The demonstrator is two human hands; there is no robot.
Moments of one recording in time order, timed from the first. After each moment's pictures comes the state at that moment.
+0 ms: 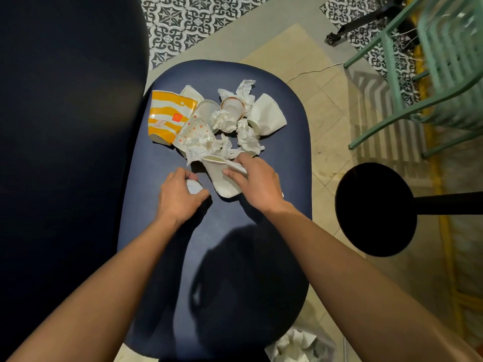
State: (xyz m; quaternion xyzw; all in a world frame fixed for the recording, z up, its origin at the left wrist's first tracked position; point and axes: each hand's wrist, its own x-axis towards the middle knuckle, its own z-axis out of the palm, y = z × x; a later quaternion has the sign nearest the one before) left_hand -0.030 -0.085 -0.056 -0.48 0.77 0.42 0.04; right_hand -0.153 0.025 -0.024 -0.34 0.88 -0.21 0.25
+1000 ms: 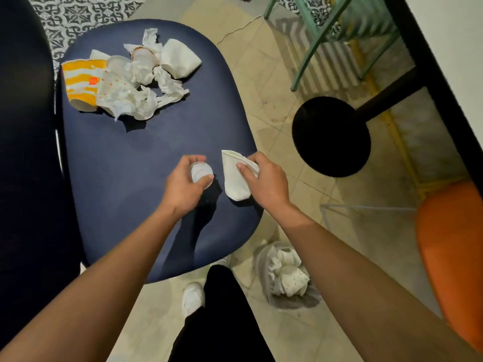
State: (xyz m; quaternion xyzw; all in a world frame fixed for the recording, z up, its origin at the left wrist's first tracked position) left_hand 0.021 0.072 -0.020 -0.31 0.75 0.58 0.05; right_hand -0.049 0.228 -0.004 -0.10 0.94 -0.28 0.17
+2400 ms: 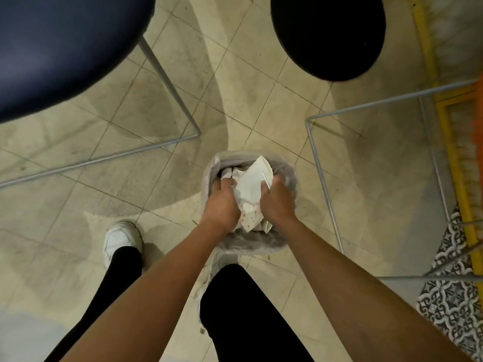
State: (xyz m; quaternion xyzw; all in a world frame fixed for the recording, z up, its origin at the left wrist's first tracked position) left_hand 0.136 0.398 -0.278 -0.22 0.81 0.43 0.33; right_hand 0.092 0.510 -0.281 0.14 0.91 -0.24 0.32
